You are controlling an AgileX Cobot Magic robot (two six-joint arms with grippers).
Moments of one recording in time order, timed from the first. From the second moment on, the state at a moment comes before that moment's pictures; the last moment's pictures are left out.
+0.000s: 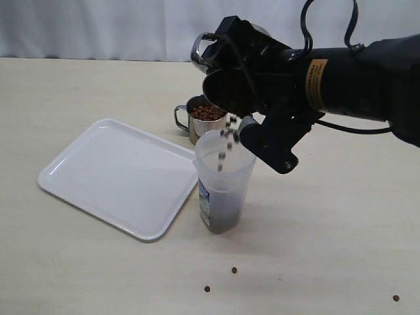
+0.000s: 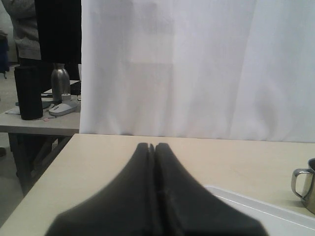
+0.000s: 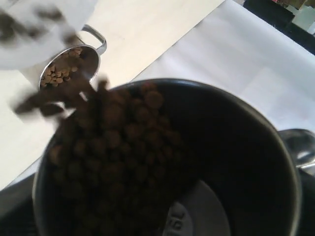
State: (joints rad) left arm 0.01 0.00 0.00 0.10 0.07 -0.10; right arm 0.60 1.42 -0.88 -1.74 -0.01 -0.47
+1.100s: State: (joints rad) left arm 0.01 0.00 0.00 0.10 0.07 -0.10; right arm 0.60 1.42 -0.88 -1.74 -0.05 -0.58
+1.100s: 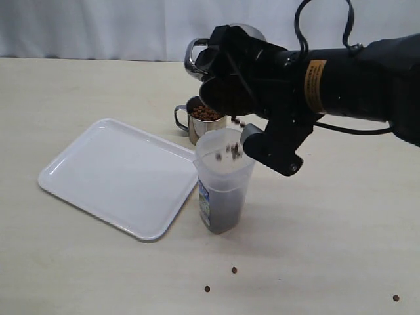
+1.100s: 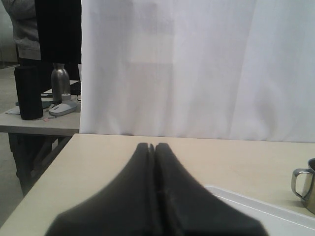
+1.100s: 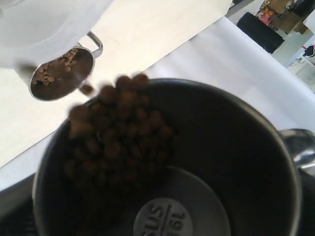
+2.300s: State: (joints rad) left arm 0.01 0.00 0.00 0.10 0.07 -0.10; right arm 0.60 1.42 -0.88 -1.74 -0.11 -0.72
